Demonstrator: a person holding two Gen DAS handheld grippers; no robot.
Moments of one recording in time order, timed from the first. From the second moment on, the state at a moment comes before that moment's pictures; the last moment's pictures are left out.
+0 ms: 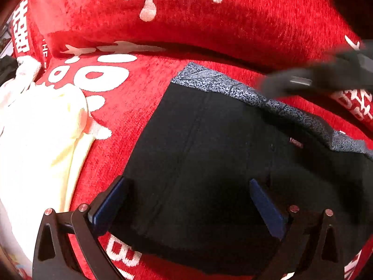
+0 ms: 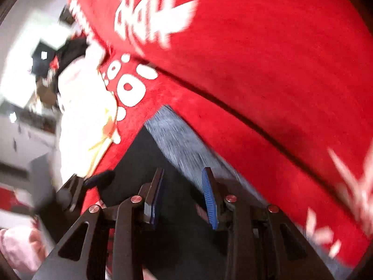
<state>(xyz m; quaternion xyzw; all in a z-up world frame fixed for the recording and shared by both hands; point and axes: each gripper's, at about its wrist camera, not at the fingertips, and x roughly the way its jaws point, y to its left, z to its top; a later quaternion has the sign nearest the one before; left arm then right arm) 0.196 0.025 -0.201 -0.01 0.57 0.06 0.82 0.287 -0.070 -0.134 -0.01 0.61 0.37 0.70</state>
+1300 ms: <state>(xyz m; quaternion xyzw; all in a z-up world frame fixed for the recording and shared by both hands) 0.155 -0.156 -0.215 0.09 0.64 -0.09 0.76 0.129 -0.361 -0.116 0.06 0.66 0.07 0.74</state>
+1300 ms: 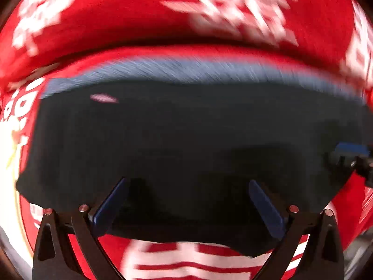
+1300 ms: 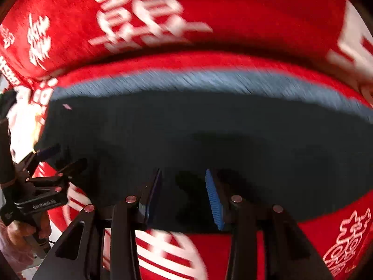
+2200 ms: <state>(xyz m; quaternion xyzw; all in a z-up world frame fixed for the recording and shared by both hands) 0.140 -0.311 -0.175 0.12 0.66 -0.12 0.74 0.024 -0.523 -0.088 0.25 0.62 0.01 0.74</state>
